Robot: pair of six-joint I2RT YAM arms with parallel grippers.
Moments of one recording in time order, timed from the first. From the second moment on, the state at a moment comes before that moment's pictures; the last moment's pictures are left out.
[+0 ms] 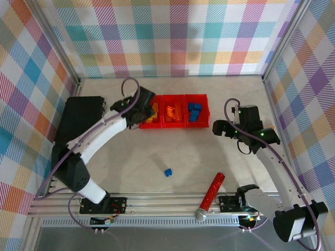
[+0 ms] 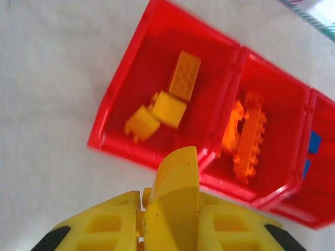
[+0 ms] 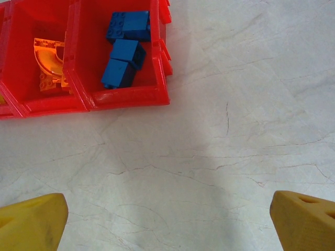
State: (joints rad) left arm -0.56 1.61 1.46 -0.81 -0.30 -0.92; right arm 0.23 1.00 0.96 -0.81 -0.06 0.31
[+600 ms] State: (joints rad) left arm -0.39 2.15 1.97 -0.88 -0.17 -0.56; right arm 0.23 1.03 0.96 -0.81 -0.06 0.30
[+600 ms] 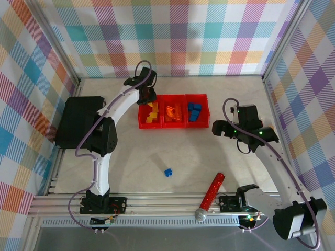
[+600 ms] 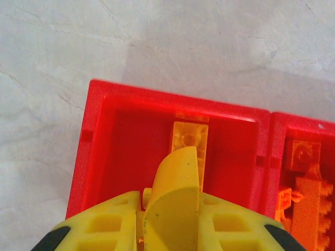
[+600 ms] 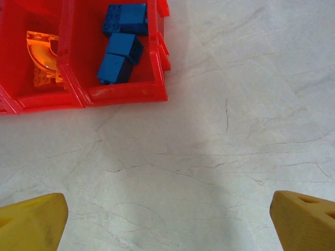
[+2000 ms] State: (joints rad) left arm -0.81 1.43 1.16 -0.84 -0.25 -0.67; right arm 0.23 1.00 0.94 -0.83 -0.19 0.31
